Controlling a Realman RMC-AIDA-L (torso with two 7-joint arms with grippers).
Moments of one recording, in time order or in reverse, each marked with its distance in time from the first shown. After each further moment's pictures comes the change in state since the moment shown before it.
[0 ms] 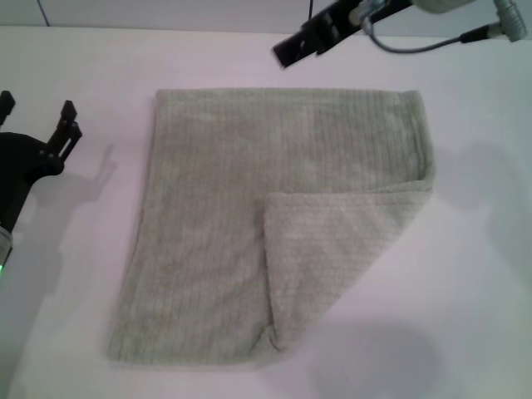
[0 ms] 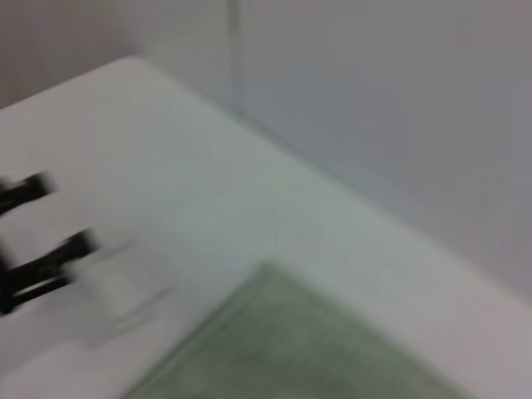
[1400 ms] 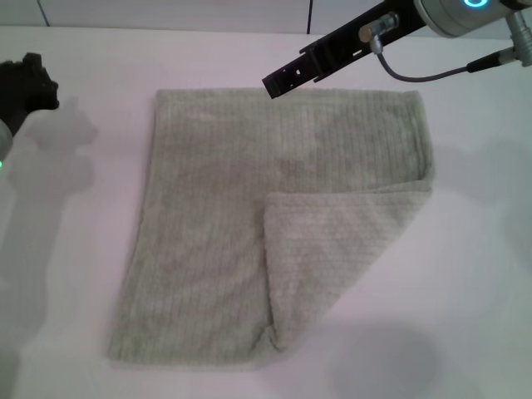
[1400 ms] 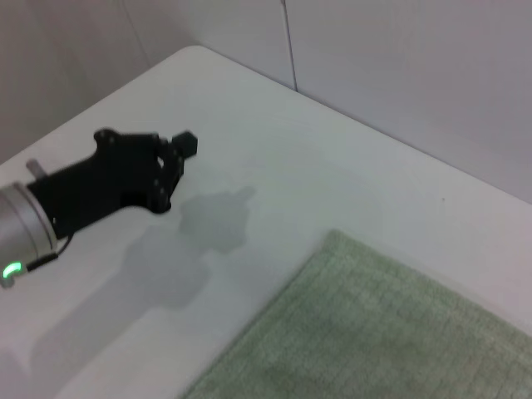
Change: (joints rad) left arm 0.045 0.004 -0.384 -0.663 0.187 -0.978 0.263; right arm -0.032 0.002 0.087 0.016 0.154 0.064 -0.003
